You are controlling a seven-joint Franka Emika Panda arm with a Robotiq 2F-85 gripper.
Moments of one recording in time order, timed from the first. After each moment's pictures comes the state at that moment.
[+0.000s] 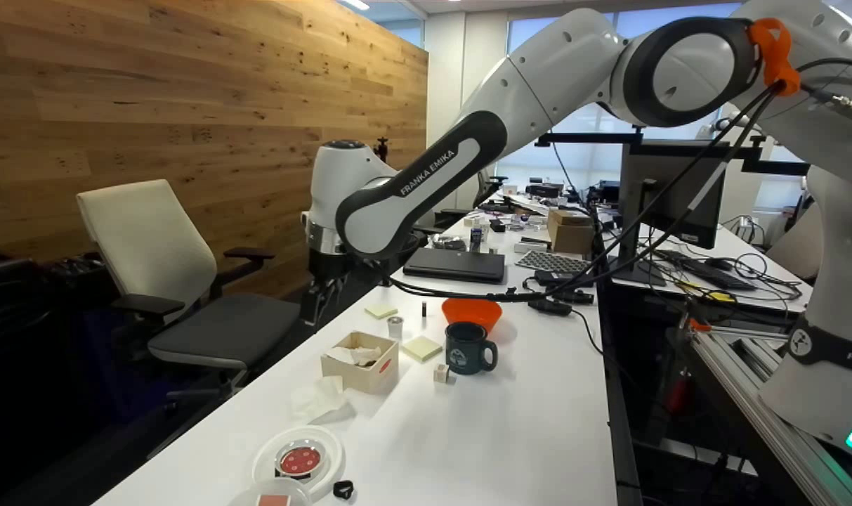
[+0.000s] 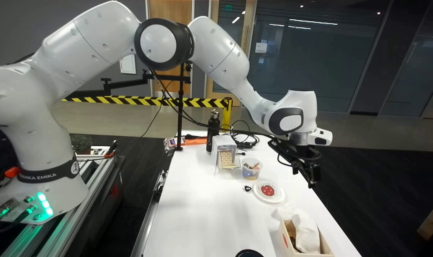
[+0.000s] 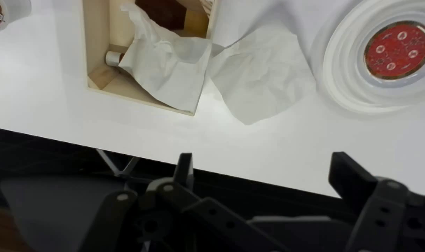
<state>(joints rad) 0.08 0.94 -0.09 -1.30 -0.08 2.52 0.05</state>
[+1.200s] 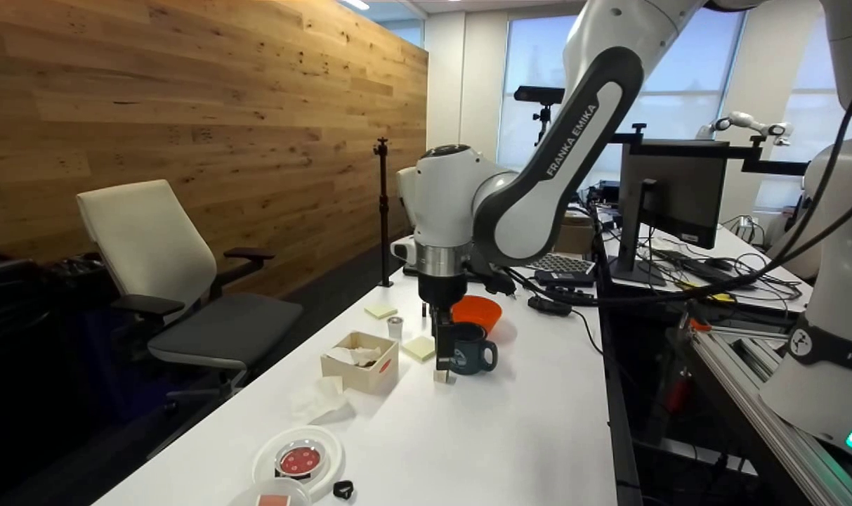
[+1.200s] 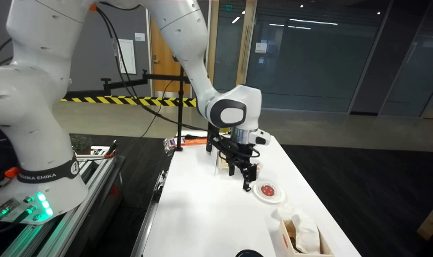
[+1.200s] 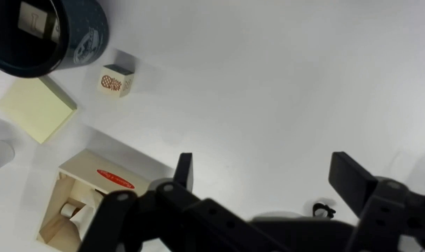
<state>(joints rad) 0.12 0.45 -0.06 -2.17 -0.17 2.64 -0.11</state>
